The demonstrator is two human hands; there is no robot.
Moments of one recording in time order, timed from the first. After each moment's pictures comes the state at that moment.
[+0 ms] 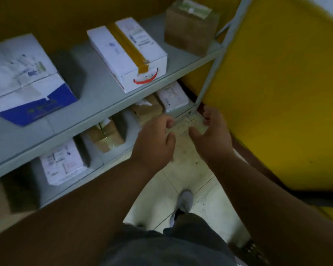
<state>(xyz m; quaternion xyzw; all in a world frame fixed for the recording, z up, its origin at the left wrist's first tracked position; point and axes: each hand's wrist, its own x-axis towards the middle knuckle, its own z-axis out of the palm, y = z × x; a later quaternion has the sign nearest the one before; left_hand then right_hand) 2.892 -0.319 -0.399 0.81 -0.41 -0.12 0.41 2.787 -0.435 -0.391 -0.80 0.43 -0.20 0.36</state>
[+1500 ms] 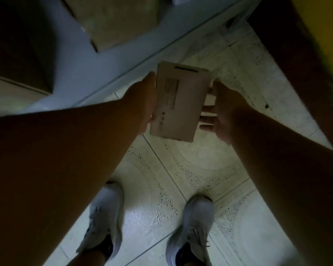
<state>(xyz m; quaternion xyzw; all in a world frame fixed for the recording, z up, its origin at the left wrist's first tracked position) 3.037 -0.506 -1.008 0.74 0.16 -0.50 0.42 2.926 -0.630 -1.027 -0.45 0.62 0.08 0.64</state>
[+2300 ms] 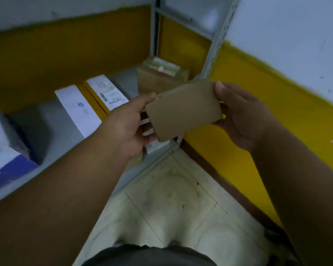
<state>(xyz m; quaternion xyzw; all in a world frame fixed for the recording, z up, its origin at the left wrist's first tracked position) 3.005 -0.486 -0.309 0.56 -0.02 -0.45 0.69 2.848 -0.642 -0.280 -0.64 0.31 -0.20 0.67</state>
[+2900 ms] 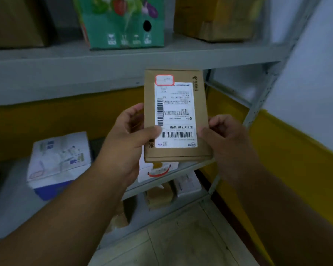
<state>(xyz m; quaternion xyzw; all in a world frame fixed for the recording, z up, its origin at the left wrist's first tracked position) 3.014 -0.378 -0.196 0.53 -0.17 -0.21 0.80 2.905 -0.551 -0.201 -0.70 0.14 -0.32 0.62</state>
